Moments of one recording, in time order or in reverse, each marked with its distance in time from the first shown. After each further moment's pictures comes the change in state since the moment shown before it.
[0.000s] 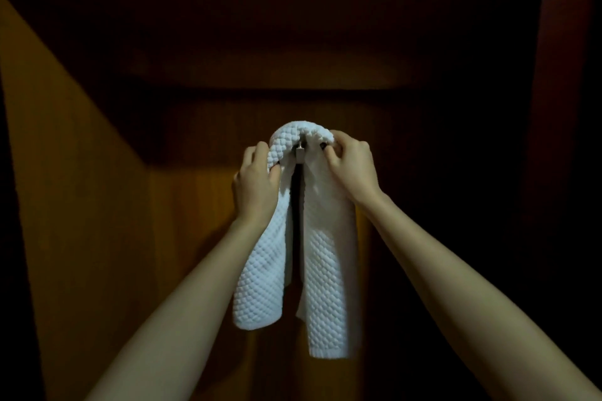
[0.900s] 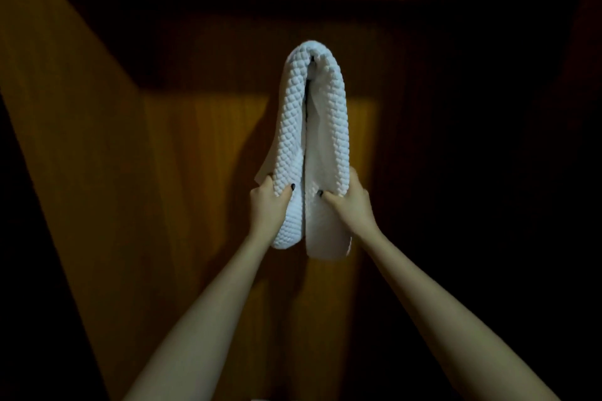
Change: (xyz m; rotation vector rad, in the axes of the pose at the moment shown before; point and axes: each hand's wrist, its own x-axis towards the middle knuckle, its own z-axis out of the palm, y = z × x) left_hand -0.144 -0.051 0.021 -0.231 -0.305 -0.417; right_hand -0.176 0.068 0.057 0.277 -0.226 0.466
